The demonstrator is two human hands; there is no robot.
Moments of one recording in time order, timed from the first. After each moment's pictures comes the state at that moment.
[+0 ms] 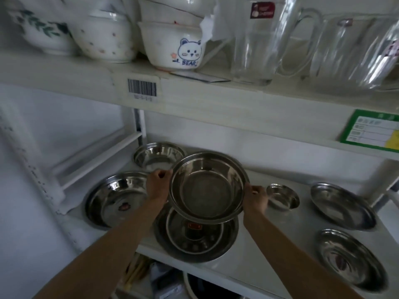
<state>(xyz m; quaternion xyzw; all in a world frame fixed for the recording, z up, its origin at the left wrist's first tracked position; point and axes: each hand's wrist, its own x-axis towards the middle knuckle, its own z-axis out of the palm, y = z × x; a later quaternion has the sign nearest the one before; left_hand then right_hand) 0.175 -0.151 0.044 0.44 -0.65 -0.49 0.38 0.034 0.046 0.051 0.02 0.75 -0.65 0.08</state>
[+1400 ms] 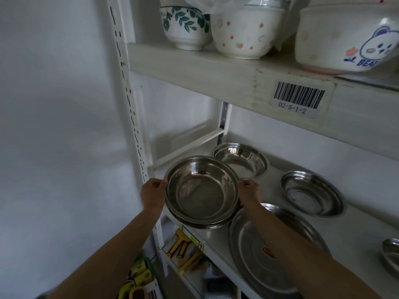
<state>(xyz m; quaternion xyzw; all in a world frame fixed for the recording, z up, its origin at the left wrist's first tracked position) 0.366 -0.257 -0.005 0.62 -0.50 -0.39 0.46 0.120 -0.179 0.007 -0.25 0.78 -0.52 0.25</state>
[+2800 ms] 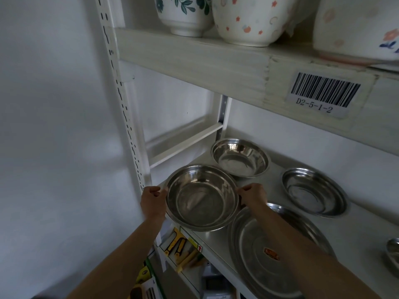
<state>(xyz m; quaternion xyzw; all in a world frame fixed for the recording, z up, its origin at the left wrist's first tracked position) 0.354 -0.261 -0.047 0.65 -0.45 -0.41 0.46 0.092 -0.184 -0.018 -0.30 0.85 -0.36 0.23</state>
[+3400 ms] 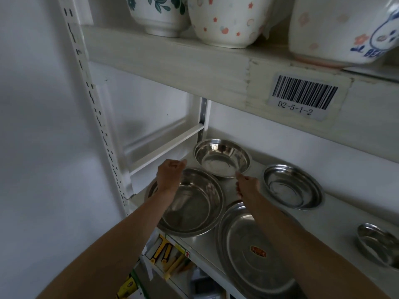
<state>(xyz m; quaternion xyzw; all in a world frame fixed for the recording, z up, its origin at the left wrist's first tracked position) 0.268 -0.286 0.027 0.52 -0.62 -0.42 0.42 0.070 -0.185 0.009 -0.14 0.74 -0.57 0.31</state>
